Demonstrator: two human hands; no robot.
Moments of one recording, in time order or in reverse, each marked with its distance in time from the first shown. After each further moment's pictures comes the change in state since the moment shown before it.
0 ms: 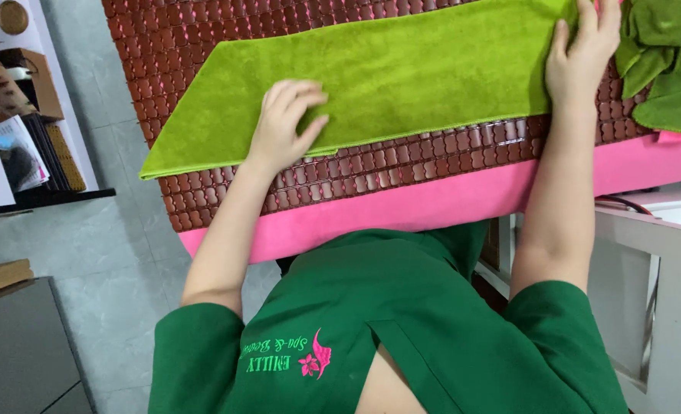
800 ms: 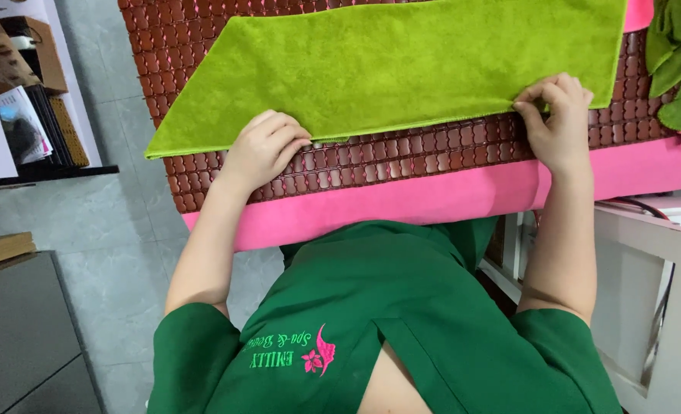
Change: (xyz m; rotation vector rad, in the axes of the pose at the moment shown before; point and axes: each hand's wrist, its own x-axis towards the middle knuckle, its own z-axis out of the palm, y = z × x) left_hand -0.050 0.027 -0.058 0.053 -0.096 0.121; right_hand -0.067 -0.080 -0.055 0.317 -0.442 0.095
